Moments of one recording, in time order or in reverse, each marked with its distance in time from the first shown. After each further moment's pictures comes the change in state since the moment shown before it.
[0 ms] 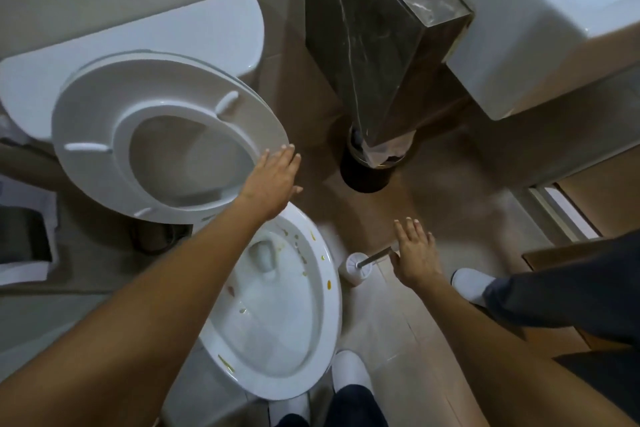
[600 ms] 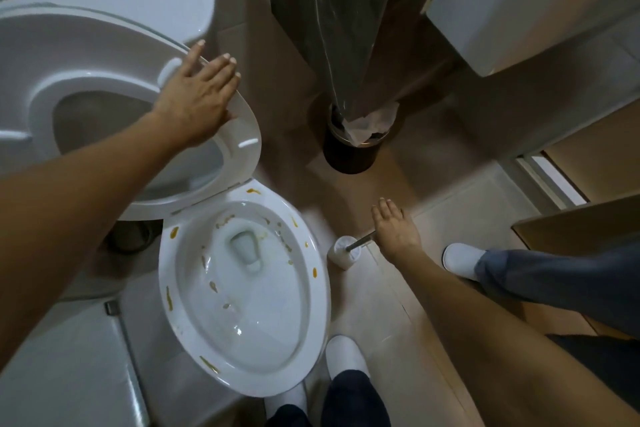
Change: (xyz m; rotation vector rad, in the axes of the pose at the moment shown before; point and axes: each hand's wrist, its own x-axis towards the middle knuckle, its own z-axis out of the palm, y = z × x) left_hand 0.041 -0.071 -0.033 0.706 0.167 0.025; right_hand 0.039 0.006 0.039 -0.252 -0.082 -0.081
